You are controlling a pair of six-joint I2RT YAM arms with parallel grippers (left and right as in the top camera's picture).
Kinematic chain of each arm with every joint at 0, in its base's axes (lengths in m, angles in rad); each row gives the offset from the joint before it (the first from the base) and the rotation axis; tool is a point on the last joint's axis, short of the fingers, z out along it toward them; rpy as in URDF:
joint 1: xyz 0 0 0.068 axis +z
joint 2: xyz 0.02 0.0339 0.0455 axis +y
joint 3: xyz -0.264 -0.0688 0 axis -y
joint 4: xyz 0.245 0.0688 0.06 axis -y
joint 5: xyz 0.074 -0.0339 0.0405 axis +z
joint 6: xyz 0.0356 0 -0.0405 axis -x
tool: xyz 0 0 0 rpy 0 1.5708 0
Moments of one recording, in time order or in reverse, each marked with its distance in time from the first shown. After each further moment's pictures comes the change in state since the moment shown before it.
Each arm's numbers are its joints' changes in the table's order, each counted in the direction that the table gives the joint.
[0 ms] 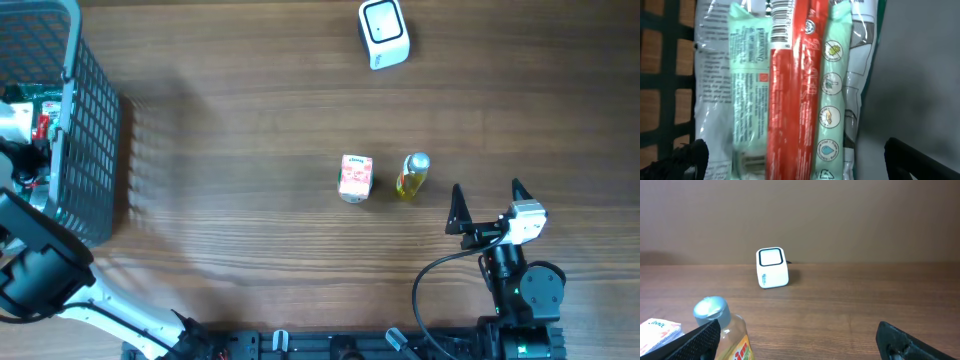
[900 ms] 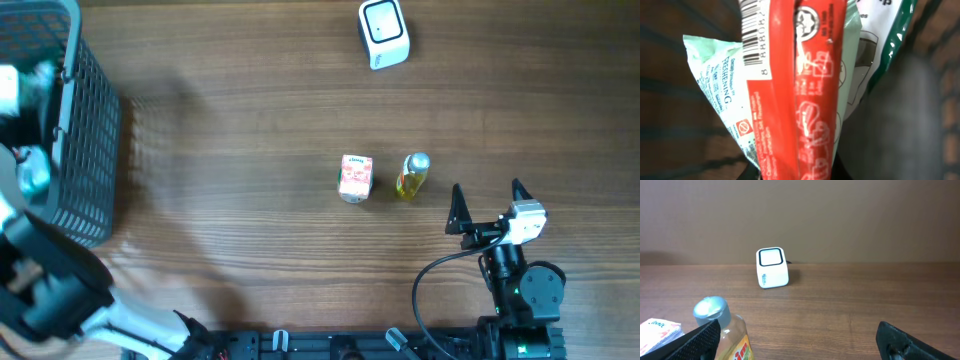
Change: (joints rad) left arm -0.068 -0.220 -0.012 0.117 -0.025 0.096; right arm 0.000 0.000 0.000 0.000 0.000 0.000
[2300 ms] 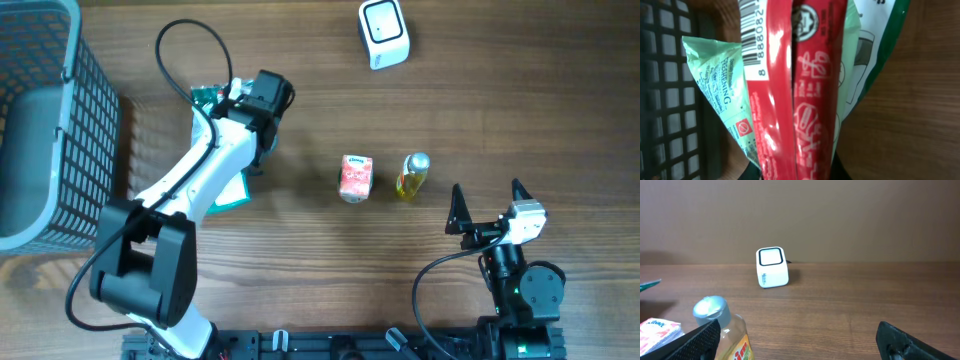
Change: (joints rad) left arm -1.058 -0.026 -0.257 -0.353 0.745 0.809; right arm 0.000 0.003 0.000 0.000 0.000 0.000
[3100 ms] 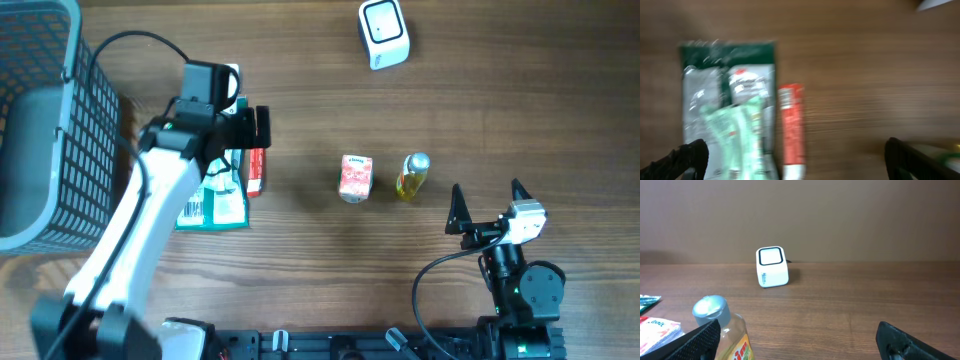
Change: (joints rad) left arm 0.153 -0.337 -0.064 0.151 -0.681 -0.058; right arm 0.000 0.002 0.000 0.000 0.000 0.000
